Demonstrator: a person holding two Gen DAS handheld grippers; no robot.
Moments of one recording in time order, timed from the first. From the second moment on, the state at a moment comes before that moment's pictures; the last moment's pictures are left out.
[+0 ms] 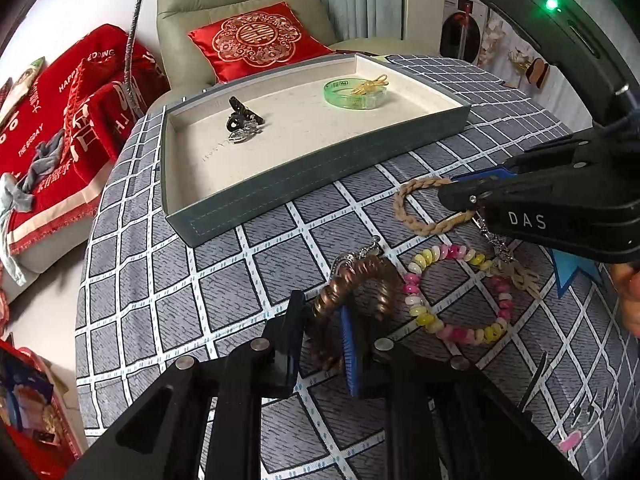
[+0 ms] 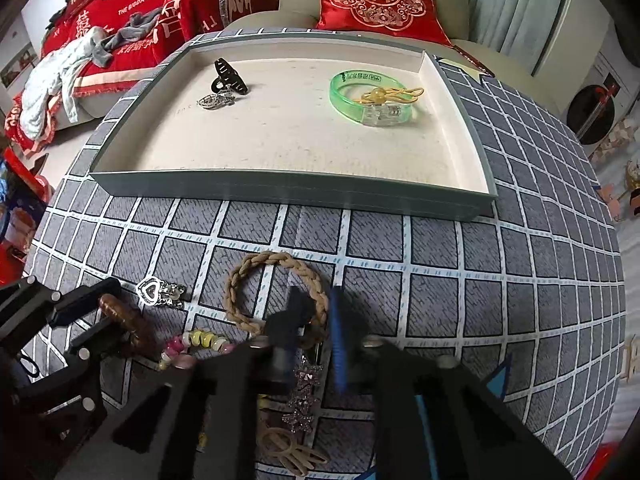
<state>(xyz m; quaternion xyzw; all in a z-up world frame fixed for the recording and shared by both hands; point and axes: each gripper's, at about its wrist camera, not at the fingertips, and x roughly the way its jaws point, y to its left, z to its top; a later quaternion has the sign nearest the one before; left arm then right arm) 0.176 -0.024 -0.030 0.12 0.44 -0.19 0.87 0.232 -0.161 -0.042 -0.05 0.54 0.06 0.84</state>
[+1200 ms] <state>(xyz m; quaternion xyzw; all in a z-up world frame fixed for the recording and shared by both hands) 0.290 0.000 0.027 0.01 0.43 -0.17 0.89 0.302 -0.190 0.019 0.09 0.48 0.10 0.87</state>
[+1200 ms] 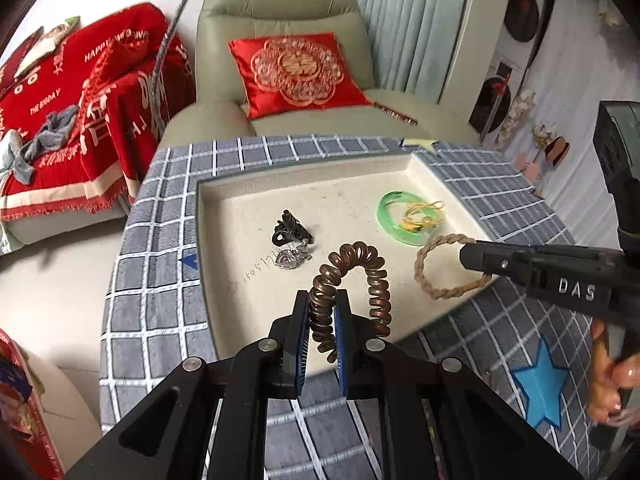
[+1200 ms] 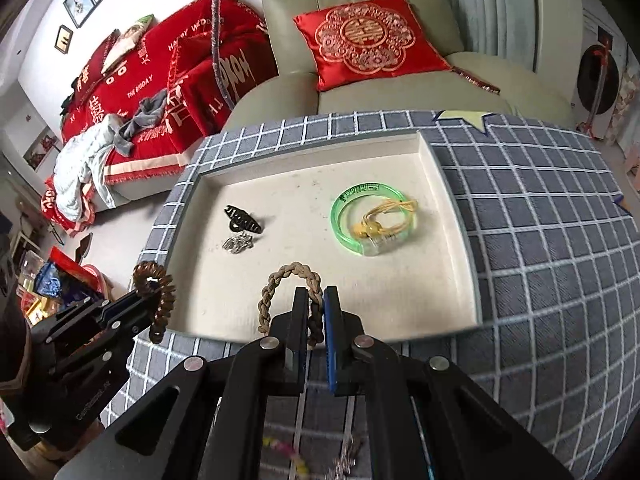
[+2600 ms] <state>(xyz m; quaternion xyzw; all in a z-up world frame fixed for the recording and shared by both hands) 0.352 -0.038 -0.026 0.07 0.47 -0.09 0.87 0.366 -0.219 -0.034 0.09 0.49 0.06 0.86</state>
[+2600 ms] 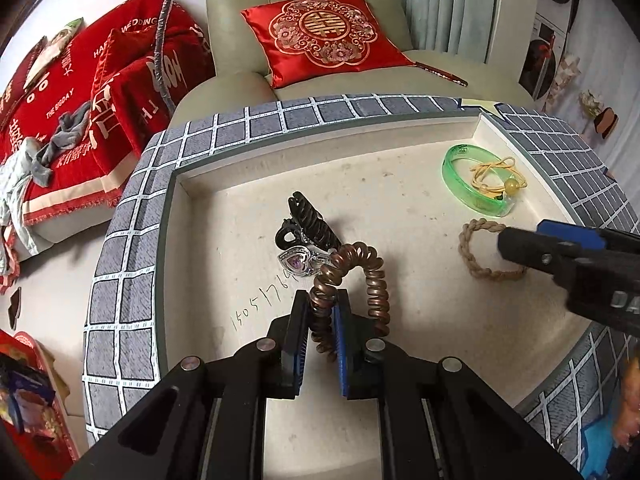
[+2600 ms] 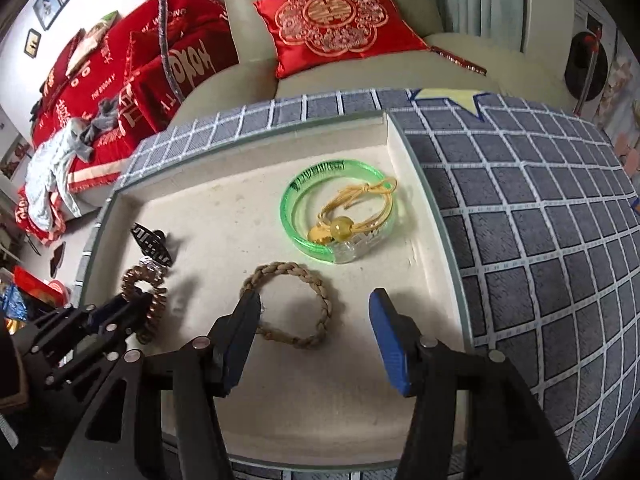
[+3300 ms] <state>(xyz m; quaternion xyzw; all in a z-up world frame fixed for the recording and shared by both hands) 0.348 -0.043 -0.012 0.06 0.44 -0.08 0.89 0.335 -0.248 0.004 0.14 0.45 0.06 0.88</state>
